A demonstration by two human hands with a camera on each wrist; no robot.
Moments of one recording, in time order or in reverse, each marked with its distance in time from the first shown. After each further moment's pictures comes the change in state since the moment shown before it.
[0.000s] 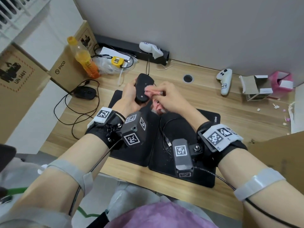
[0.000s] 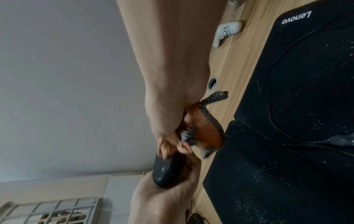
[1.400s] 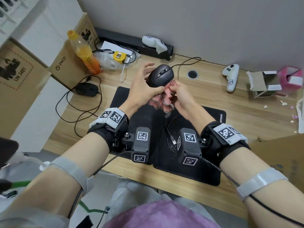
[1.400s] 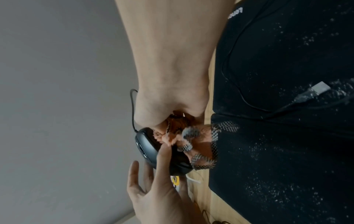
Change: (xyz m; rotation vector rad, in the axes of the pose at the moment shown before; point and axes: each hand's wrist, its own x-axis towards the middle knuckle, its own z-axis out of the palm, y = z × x) left_hand 0.004 -0.004 -0.007 0.901 -0.143 0.832; right_hand 0.011 0.024 0.010 0.734 0.226 0.379
